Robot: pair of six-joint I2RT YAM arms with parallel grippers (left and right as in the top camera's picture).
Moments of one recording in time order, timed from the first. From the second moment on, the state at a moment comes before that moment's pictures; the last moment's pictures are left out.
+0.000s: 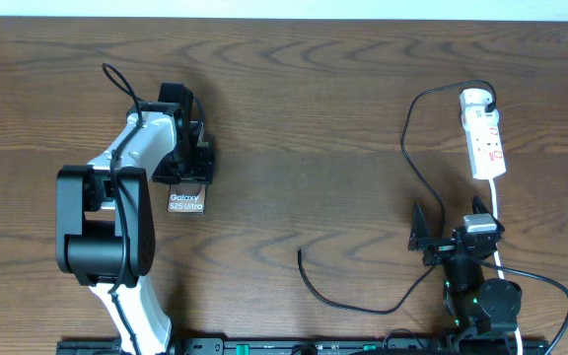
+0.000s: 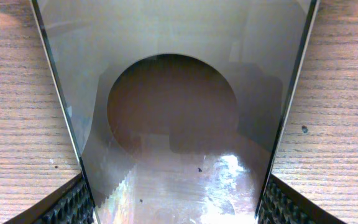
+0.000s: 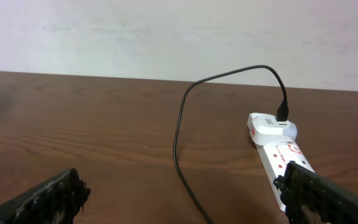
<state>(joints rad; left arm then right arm) -0.06 2.00 1.30 -0.88 0.02 -0.02 0.03 0.01 0.01 -0.07 -0.07 -0.01</state>
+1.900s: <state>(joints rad) 0.13 1.63 1.30 -0.92 1.05 -1.14 0.03 0.01 0.01 -0.07 -0.07 -0.01</state>
